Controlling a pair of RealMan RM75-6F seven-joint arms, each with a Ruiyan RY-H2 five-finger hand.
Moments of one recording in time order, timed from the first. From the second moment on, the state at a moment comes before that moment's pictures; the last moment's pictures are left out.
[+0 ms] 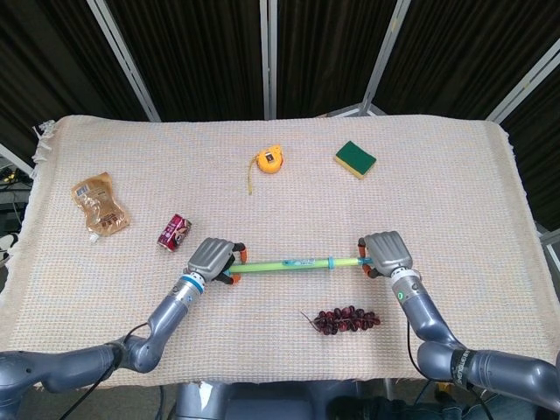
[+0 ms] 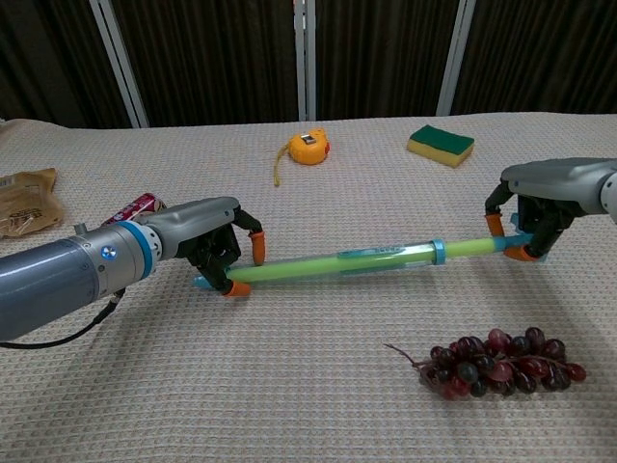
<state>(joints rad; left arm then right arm) -0.77 -1.79 -0.22 -1.27 1.07 0.80 0.22 0.78 -1.40 0.10 -1.56 -0.74 0.91 -0.53</state>
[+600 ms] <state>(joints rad) -0.76 -1.73 -0.20 -1.31 1.05 0.83 0.25 0.75 -1.34 0.10 -1.58 -0.79 0.94 -0.48</state>
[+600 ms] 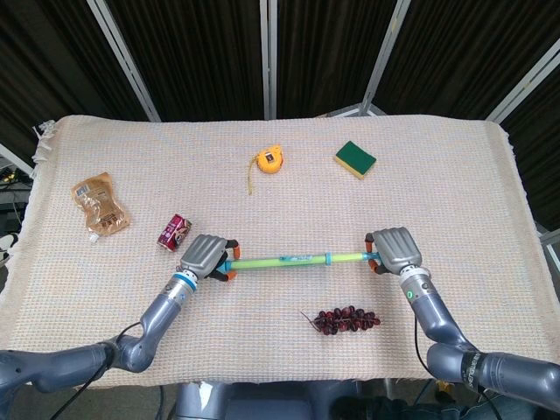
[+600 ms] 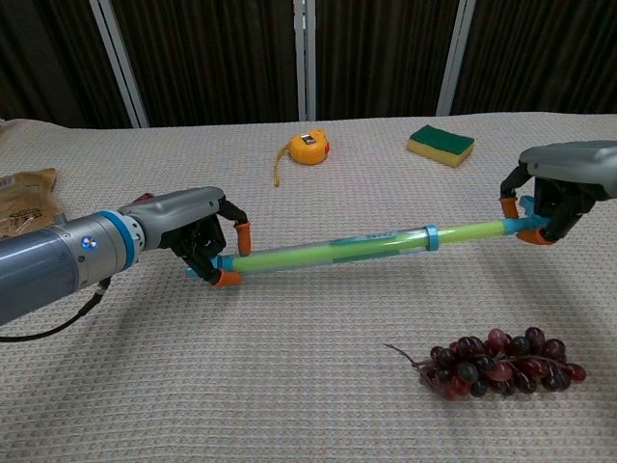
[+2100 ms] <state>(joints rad) -0.68 -1.56 -0.12 -1.34 1.08 0.85 0.19 0.62 -1.15 0.11 -1.57 -0.93 0.98 -0.35</state>
